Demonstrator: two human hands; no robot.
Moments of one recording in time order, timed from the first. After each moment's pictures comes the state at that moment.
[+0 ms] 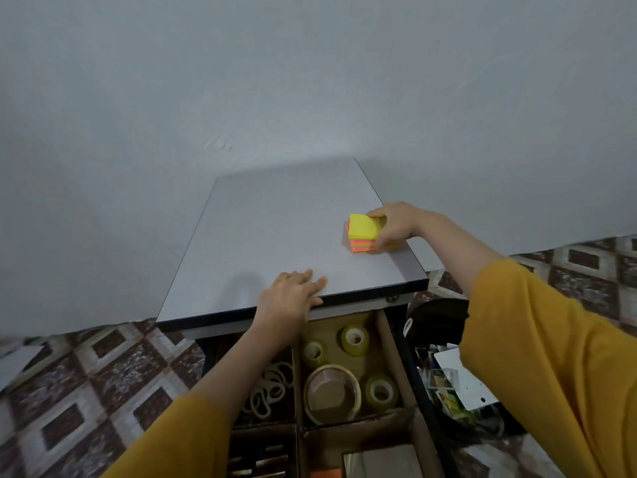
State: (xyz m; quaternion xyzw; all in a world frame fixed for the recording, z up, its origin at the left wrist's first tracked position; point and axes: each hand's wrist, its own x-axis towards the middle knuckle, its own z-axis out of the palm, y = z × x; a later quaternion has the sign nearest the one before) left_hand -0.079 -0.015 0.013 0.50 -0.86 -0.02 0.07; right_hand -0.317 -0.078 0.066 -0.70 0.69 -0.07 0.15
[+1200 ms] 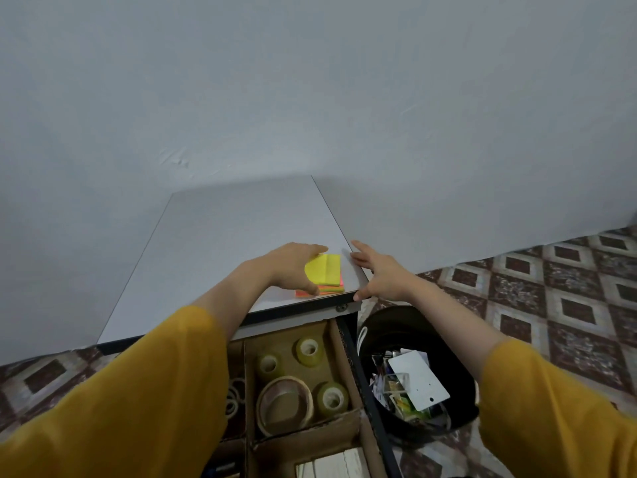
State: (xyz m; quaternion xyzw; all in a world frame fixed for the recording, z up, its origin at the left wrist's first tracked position) left_hand -0.163 -0.048 0.081 0.39 -0.91 -0.10 -0.05; right_hand -0.348 0.011 0.025 -0.61 0.66 -0.28 0.34
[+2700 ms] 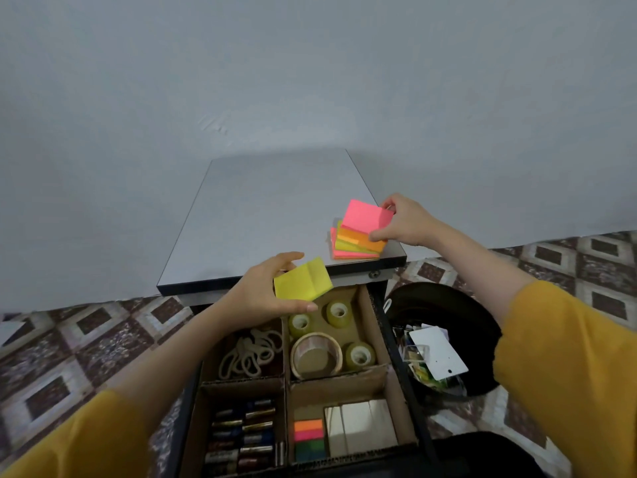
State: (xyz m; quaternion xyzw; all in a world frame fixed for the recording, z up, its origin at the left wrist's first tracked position) left_hand -0.038 0.041 0.049 0.45 -0.81 -0.33 0.18; right_hand -0.314 0.003 0.069 -0.63 0.70 -0.28 0.19
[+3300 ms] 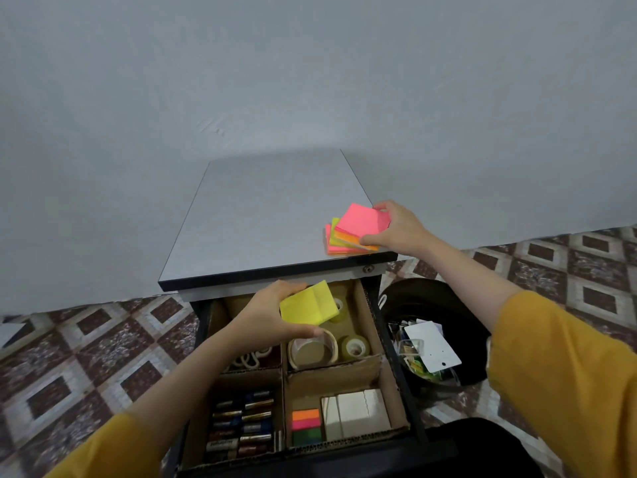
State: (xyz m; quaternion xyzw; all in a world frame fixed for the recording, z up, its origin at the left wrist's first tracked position) left_hand -0.041 0.066 0.019 0.46 -0.81 -0.34 0.14; right_hand -0.306 0.022 0.054 -0.62 0.70 -0.31 0.17
